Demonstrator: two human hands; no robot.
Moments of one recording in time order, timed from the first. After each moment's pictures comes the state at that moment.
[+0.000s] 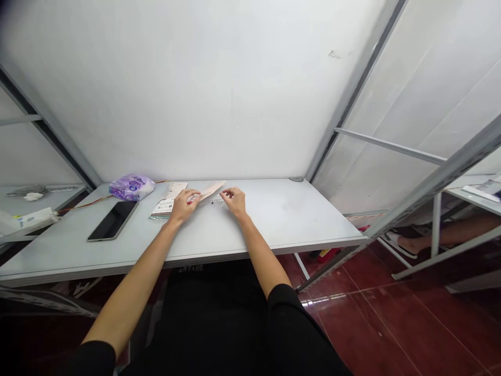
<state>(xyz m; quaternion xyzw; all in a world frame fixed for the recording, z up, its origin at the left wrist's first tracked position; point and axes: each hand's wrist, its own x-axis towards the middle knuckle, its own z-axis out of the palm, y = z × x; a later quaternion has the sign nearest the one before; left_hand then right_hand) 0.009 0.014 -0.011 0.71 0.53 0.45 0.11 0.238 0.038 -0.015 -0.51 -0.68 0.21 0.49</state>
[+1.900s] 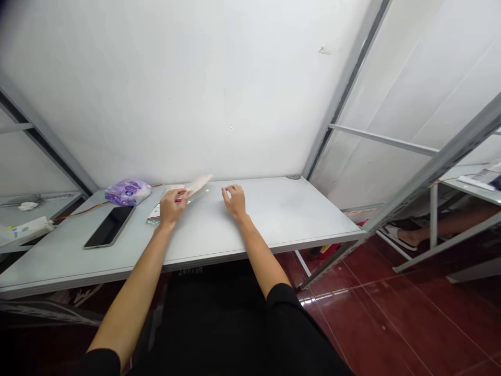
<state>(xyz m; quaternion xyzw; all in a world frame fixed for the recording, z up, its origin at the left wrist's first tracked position) -0.006 0.006 0.006 0.67 0.58 0.47 0.03 0.241 0.037 -0.011 -0.53 -0.69 0.05 0.49</state>
